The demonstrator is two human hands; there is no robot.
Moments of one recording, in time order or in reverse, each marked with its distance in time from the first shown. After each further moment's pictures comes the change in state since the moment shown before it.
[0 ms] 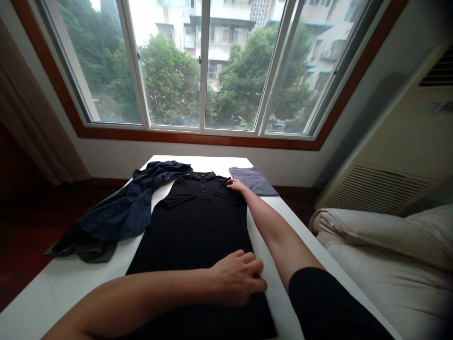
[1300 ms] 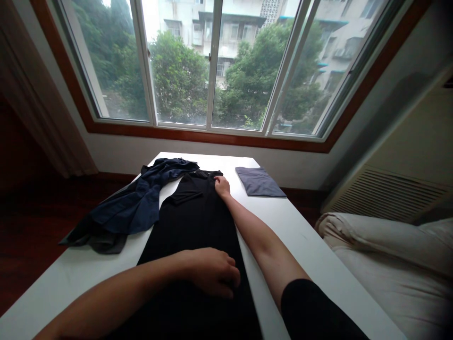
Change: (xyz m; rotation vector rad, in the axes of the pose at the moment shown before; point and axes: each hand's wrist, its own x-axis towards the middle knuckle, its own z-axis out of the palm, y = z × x) left_hand -0.071 -0.036 -0.035 -0.481 -0.307 -0.068; right_hand -0.003 -0.082 0.113 -0.092 0.289 -0.249
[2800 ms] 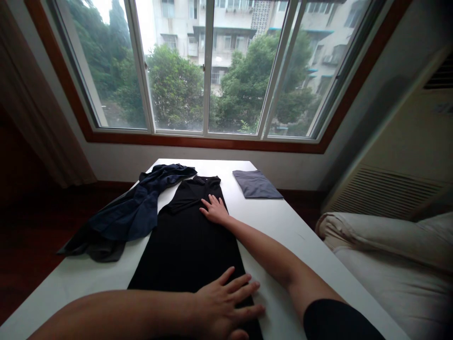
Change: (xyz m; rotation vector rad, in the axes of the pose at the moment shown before) left_hand 0.011 0.049 0.060 0.084 0.160 0.001; right_hand -0.111 -0.023 -0.011 -0.264 -0.362 -0.218
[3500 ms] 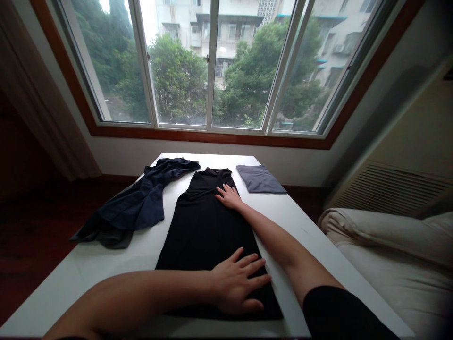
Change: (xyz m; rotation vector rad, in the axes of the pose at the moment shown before) left_hand 0.028 -0.009 0.000 0.007 0.035 -0.070; right_hand 0.018 0.069 -0.011 -0.039 -0.013 0.072
